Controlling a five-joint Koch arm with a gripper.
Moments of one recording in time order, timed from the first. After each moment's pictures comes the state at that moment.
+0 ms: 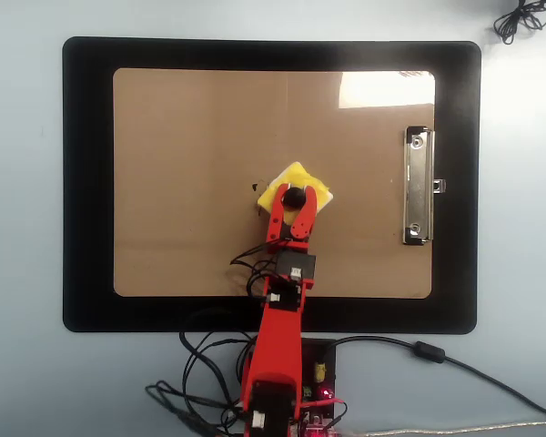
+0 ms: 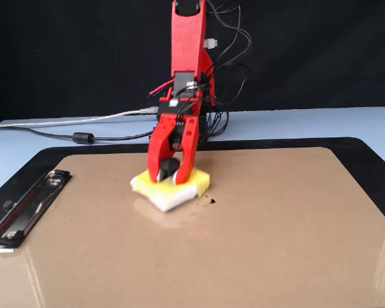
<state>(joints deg) 6.9 85.1 141.5 -33.1 -84.6</state>
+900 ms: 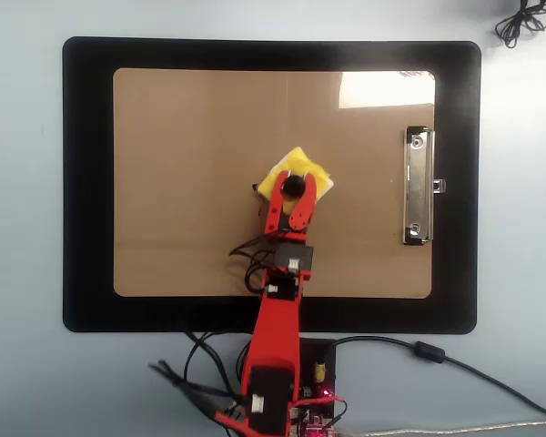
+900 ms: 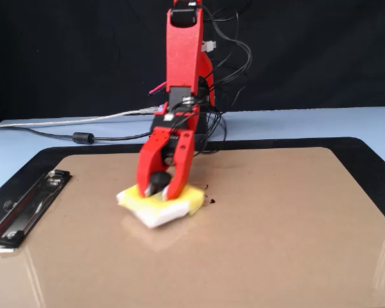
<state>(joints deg) 0.7 85.8 148.4 -40.2 -84.7</state>
